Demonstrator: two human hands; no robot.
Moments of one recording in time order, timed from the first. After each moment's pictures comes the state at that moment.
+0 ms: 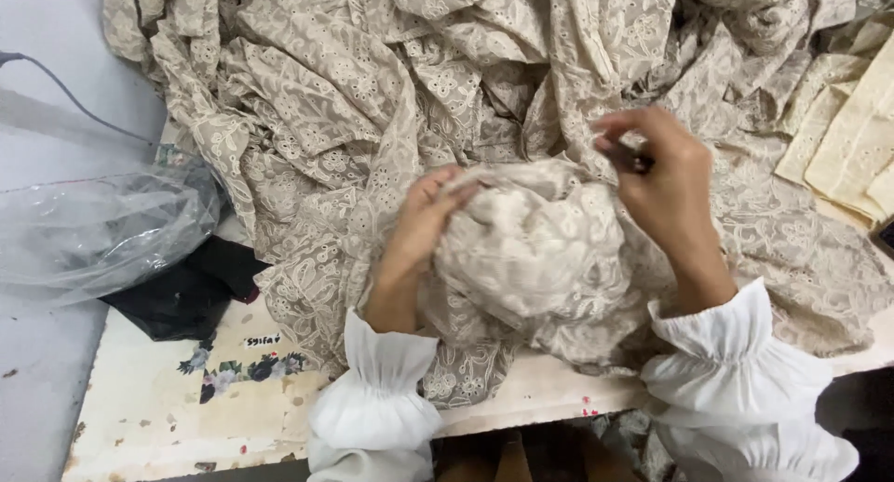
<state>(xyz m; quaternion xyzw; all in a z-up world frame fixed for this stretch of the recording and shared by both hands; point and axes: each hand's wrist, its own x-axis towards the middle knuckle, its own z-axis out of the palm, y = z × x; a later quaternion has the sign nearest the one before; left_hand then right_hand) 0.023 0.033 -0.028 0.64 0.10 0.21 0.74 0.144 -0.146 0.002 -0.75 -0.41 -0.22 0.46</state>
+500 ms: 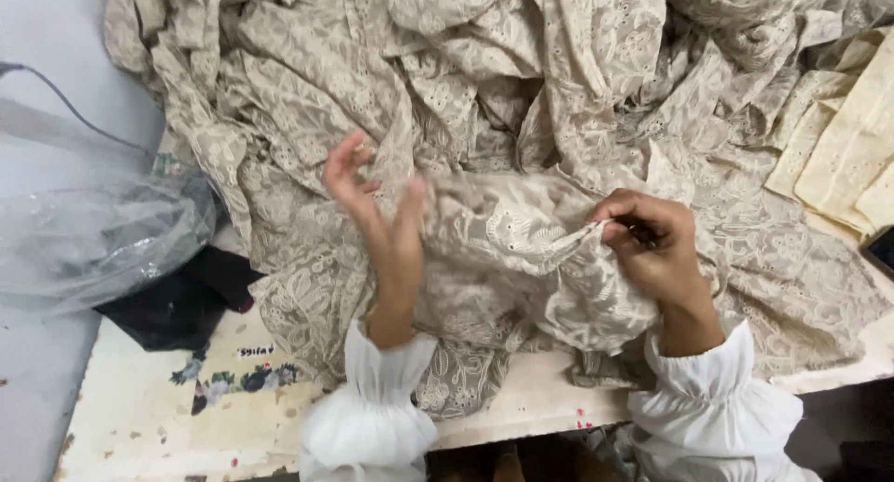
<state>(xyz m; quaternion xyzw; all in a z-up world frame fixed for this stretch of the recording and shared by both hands) 0.017 0.035 -0.015 0.64 0.08 0.57 0.51 0.130 -0.172 -0.030 -0.60 -0.48 -0.01 0.64</state>
